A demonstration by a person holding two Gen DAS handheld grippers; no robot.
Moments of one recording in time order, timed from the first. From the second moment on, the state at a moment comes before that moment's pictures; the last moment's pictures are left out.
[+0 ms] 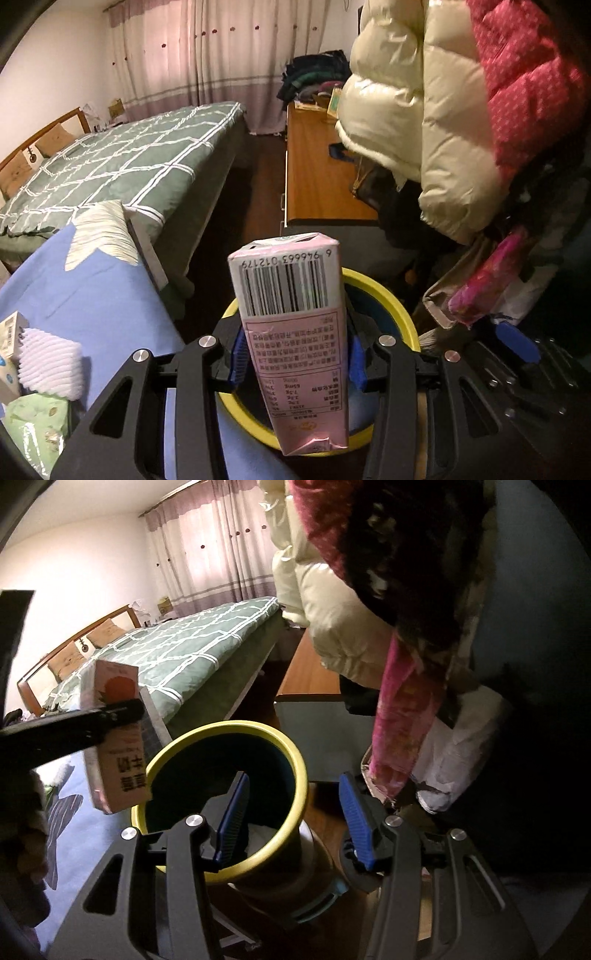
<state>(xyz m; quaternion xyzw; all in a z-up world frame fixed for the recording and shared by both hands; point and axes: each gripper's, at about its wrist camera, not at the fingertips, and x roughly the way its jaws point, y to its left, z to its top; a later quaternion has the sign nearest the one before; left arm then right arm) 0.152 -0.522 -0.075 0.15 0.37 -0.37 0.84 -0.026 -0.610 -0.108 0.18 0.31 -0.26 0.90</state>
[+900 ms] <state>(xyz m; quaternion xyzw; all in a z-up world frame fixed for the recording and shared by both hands) 0.080 -0.203 0.031 0.01 0.26 -0.17 0.95 0.032 -0.481 -0.103 0.12 0.34 -0.10 0.93</state>
